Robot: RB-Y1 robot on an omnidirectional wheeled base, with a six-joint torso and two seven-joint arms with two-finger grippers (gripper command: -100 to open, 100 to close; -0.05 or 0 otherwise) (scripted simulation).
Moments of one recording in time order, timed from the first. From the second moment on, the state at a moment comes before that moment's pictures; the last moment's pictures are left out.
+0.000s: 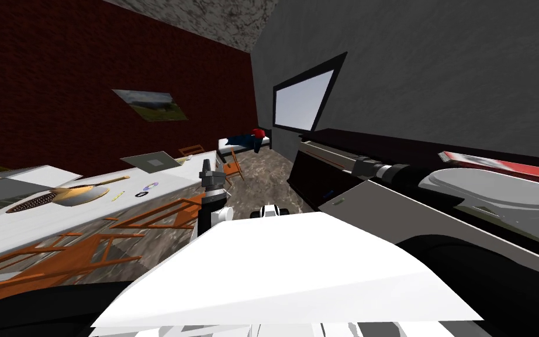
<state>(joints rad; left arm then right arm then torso) 0.50 0.01 -0.02 -2.29 0.07 -0.38 0.07 0.88 -1.30 -0.70 -1.77 0.96 -0.41 0.84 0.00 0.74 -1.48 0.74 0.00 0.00</state>
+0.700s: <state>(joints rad) 0.50 0.01 -0.02 -2.29 0.07 -0.38 0.07 0.86 -1.35 -0.71 -1.74 0.94 -0.44 0.82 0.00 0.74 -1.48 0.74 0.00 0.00</state>
